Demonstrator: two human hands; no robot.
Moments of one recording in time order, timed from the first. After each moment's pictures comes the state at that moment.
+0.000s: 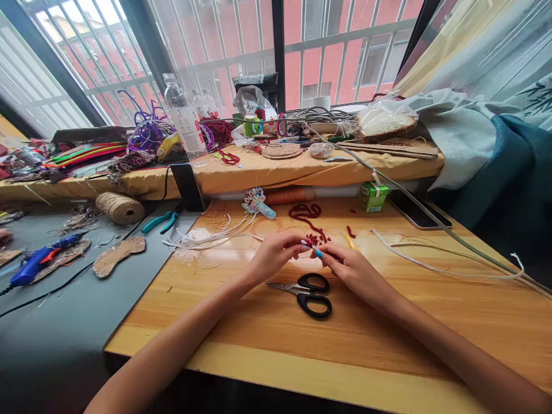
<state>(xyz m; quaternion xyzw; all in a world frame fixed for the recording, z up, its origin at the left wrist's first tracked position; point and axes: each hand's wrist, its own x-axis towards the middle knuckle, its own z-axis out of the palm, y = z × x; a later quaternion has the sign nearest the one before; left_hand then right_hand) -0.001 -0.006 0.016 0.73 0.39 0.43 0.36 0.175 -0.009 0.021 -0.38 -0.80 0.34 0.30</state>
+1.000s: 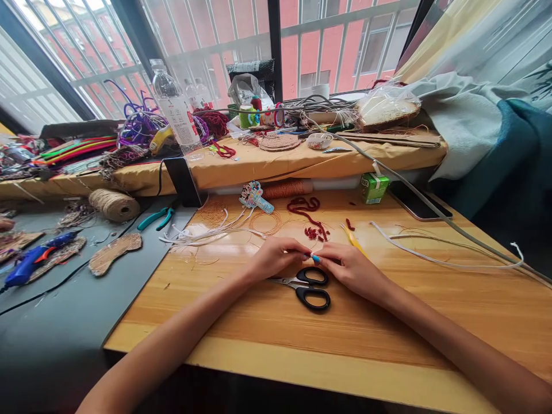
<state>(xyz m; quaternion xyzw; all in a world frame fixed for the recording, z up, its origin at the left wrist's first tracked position) -0.004 -0.008 0.002 0.78 0.41 0.35 0.32 0.180 -0.004 0.007 -0.33 -0.86 0.28 0.27</state>
